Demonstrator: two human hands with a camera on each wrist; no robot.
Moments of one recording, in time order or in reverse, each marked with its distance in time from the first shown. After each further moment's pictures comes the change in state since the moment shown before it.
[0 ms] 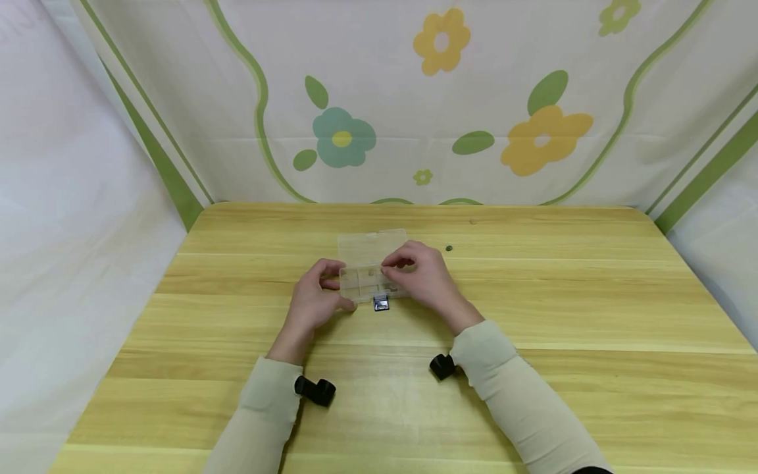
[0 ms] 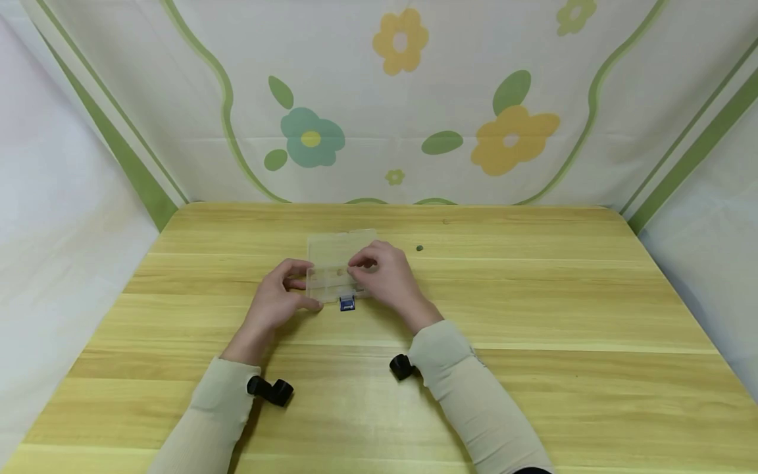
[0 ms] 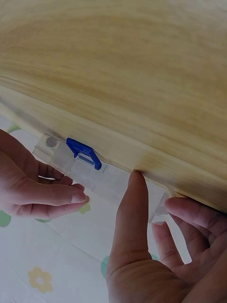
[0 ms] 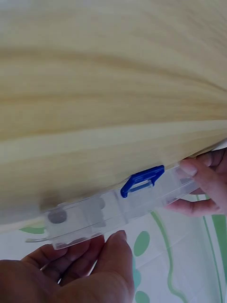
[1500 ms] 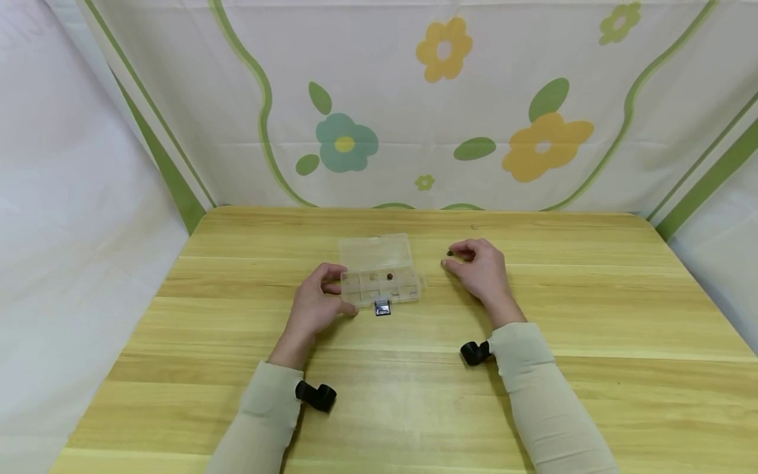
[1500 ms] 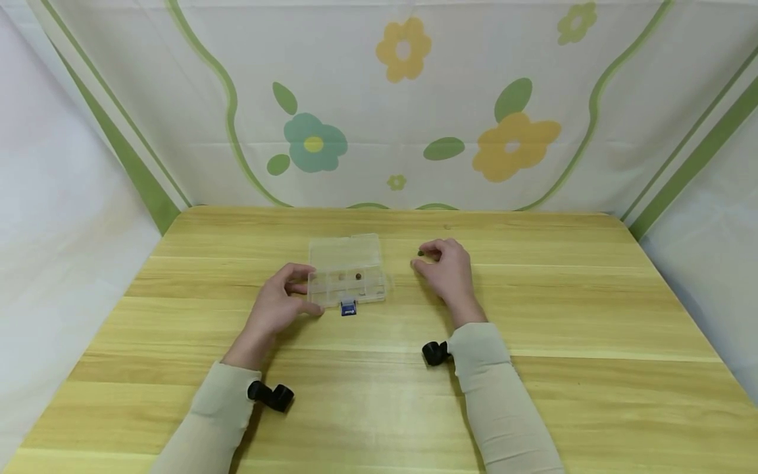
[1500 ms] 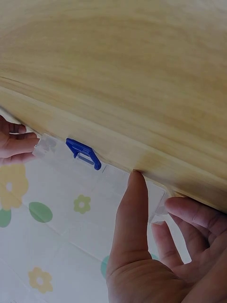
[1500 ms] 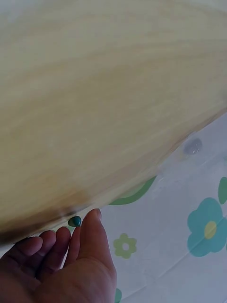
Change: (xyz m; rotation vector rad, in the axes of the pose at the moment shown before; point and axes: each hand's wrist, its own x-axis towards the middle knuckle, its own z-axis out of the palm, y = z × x) left_hand -0.002 0.000 0.001 0.016 0.009 0.022; right_hand -0.009 0.058 -0.066 -0.150 0.173 0.353
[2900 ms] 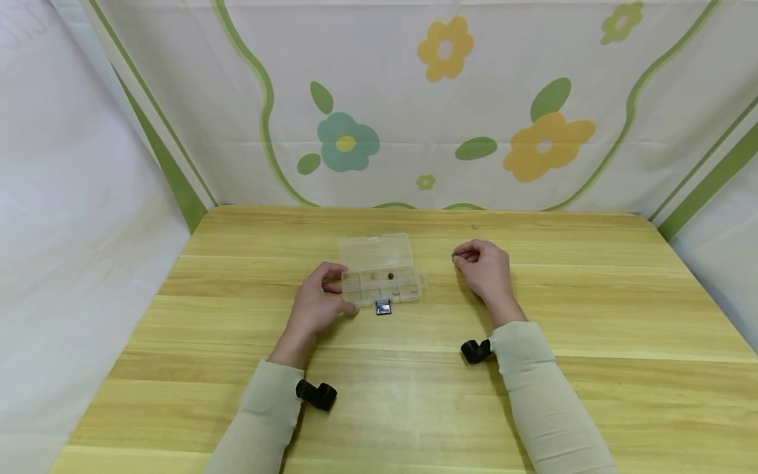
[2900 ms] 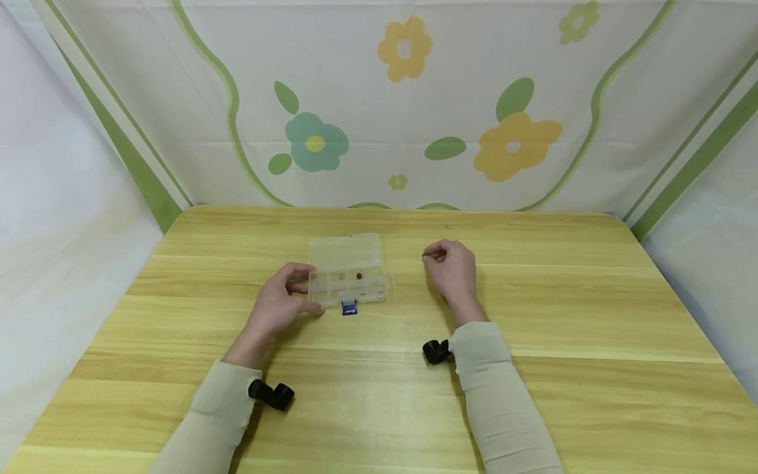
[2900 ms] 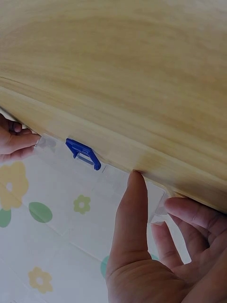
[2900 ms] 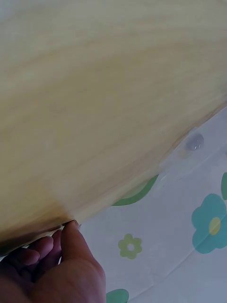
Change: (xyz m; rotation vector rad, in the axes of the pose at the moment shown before) left_hand -0.001 0.001 0.000 0.000 -0.003 -0.008; right_hand 0.002 0.006 0.002 -0.035 0.078 0.002
